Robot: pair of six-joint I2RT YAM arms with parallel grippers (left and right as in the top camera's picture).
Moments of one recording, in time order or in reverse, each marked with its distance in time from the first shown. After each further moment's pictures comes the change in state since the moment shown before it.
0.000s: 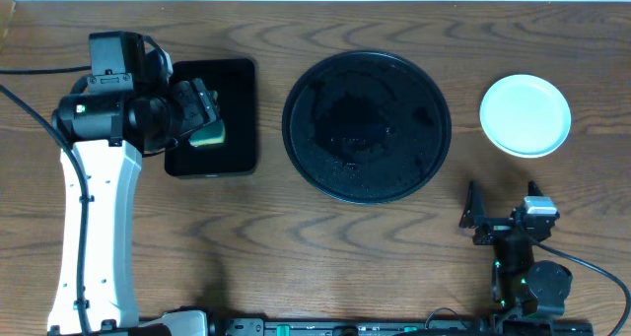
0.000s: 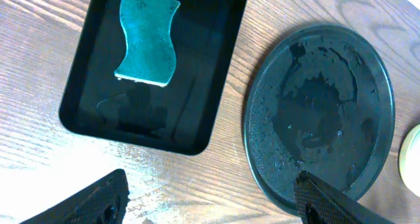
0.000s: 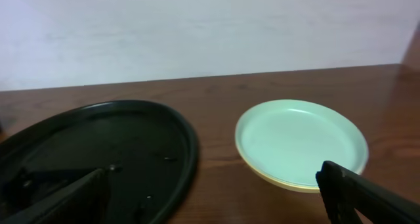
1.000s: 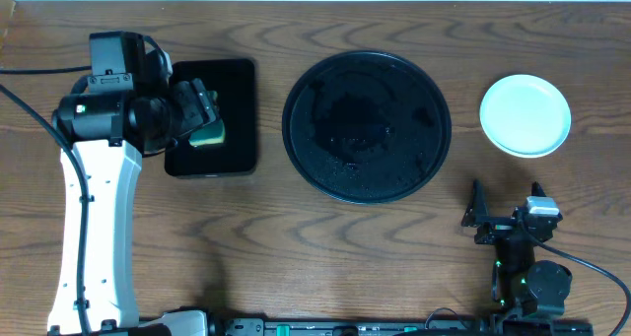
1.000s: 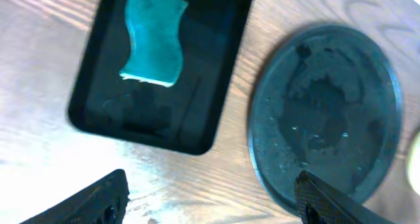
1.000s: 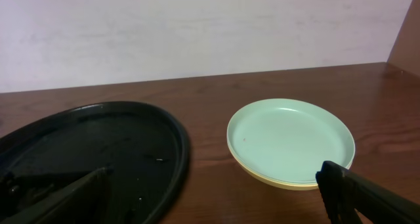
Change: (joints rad) left arm 0.000 0.000 0.000 -0.011 -0.026 0.000; right arm 0.000 0.000 0.000 0.000 0.024 -0.001
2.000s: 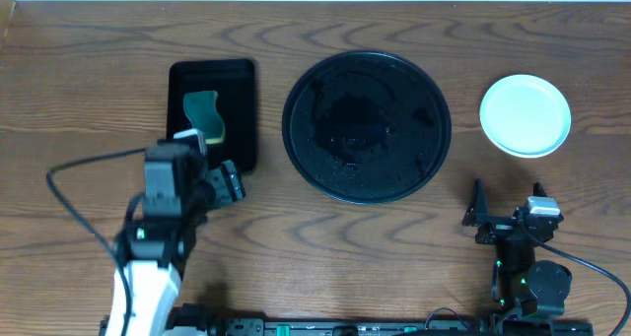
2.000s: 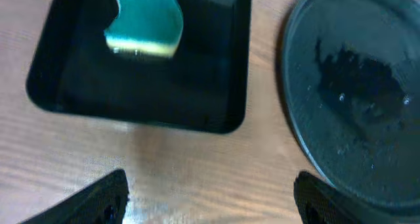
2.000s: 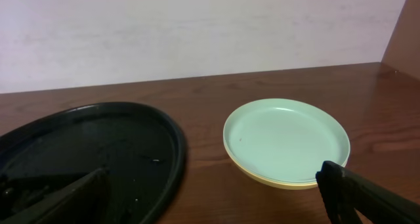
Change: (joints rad) left arm -0.117 -0.512 -0.834 0.579 -0.089 0.046; right arm 0.000 0.000 0.000 0.000 0.012 -0.002
